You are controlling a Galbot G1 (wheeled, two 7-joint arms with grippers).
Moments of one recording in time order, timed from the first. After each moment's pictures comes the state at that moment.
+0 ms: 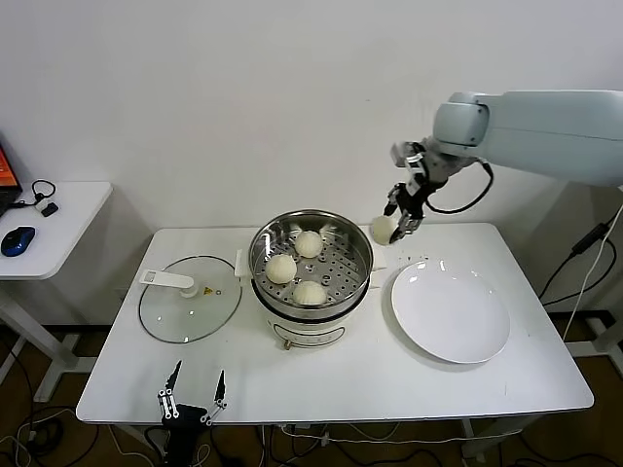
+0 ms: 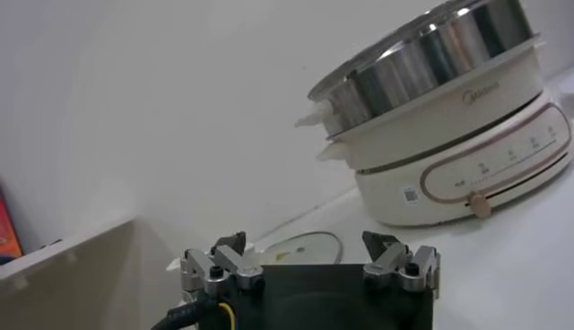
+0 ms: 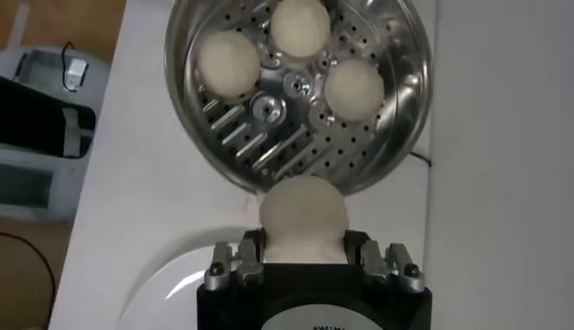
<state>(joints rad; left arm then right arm) 1.70 -1.61 -0.67 -1.71 0.48 -0.53 -0.06 0.99 1.09 -1.92 1.22 0.95 -0.17 -0.96</state>
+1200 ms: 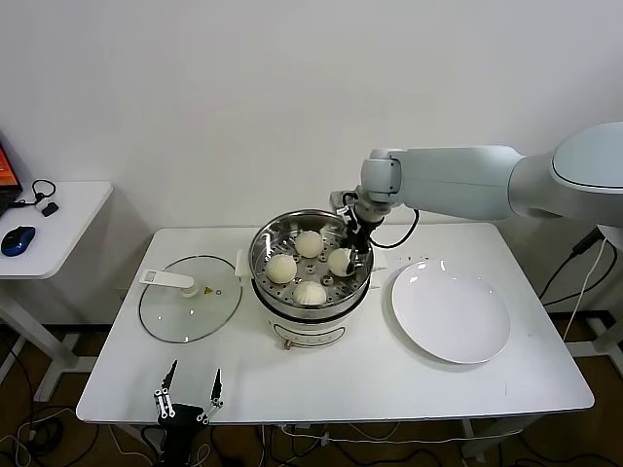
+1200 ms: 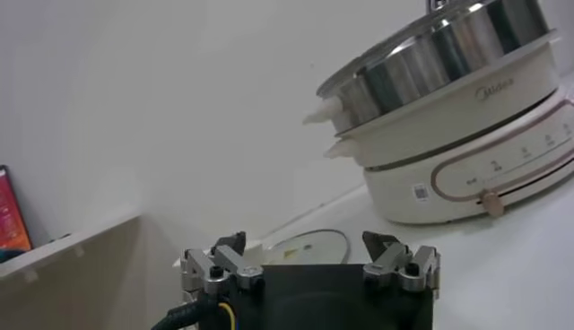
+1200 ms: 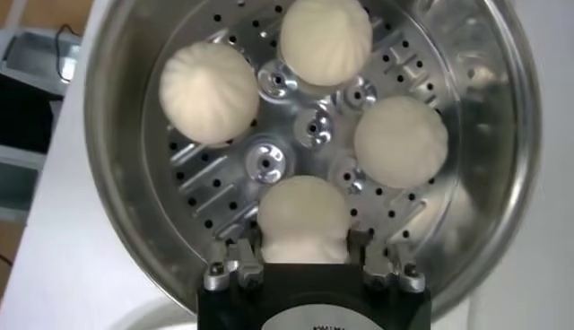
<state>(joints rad) 1.70 -1.61 -0.68 -1.71 0.47 -0.54 -0.06 0.74 1.27 -1.84 1.08 0.89 -0.23 -0.88</state>
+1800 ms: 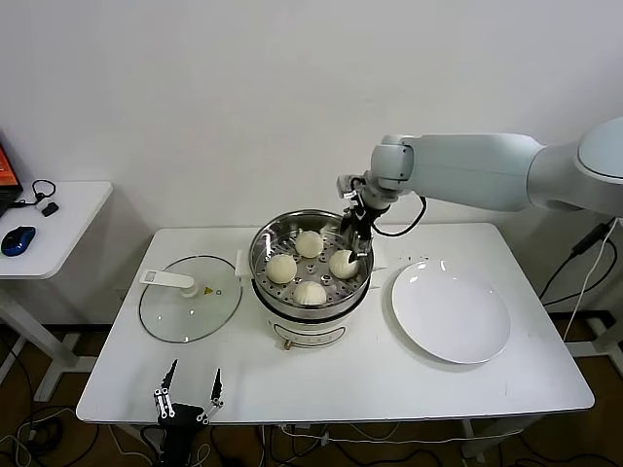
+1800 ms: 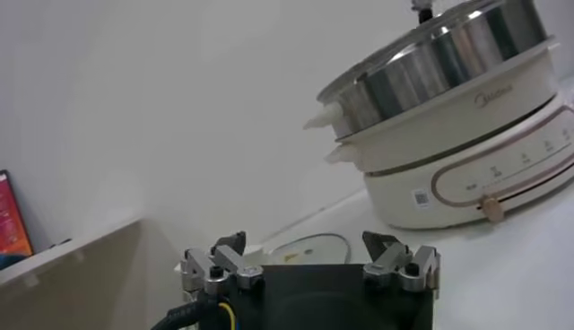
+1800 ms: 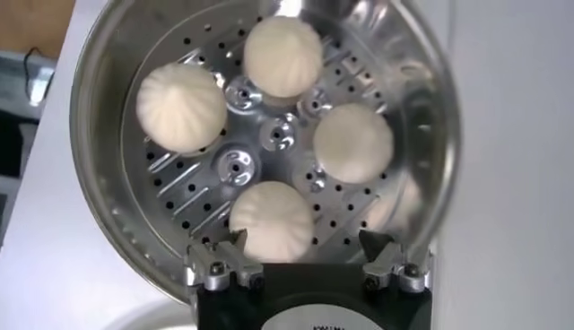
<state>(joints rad) 1.71 -1.61 -0.68 -1.72 0.47 -0.54 -0.06 0.80 1.22 -1.82 1.11 0.95 -0.23 -0.84</state>
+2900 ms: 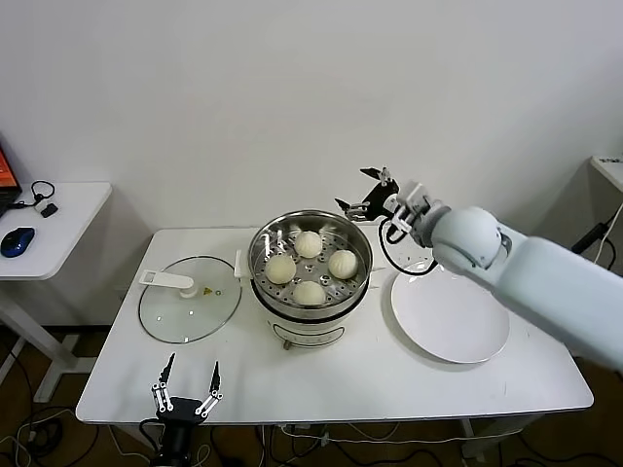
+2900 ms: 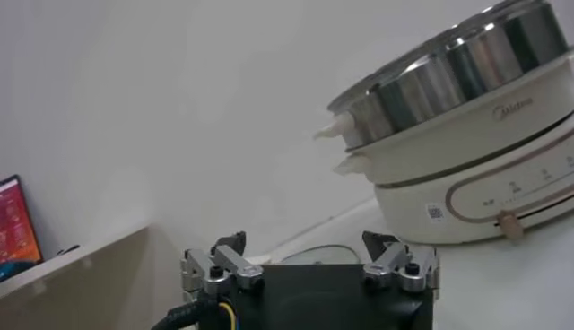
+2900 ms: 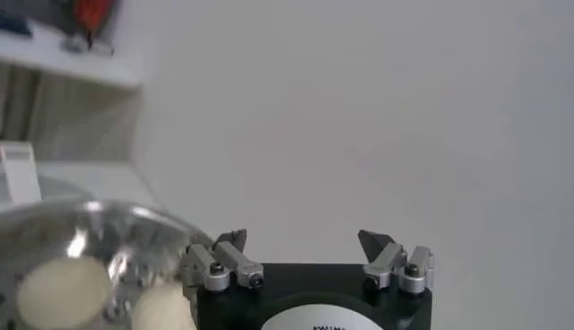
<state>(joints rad) 1.69 -1.61 -0.67 -1.74 0.46 -0.52 -0.07 -0.12 0.65 -0.57 1.79 0.74 -0.34 0.07</state>
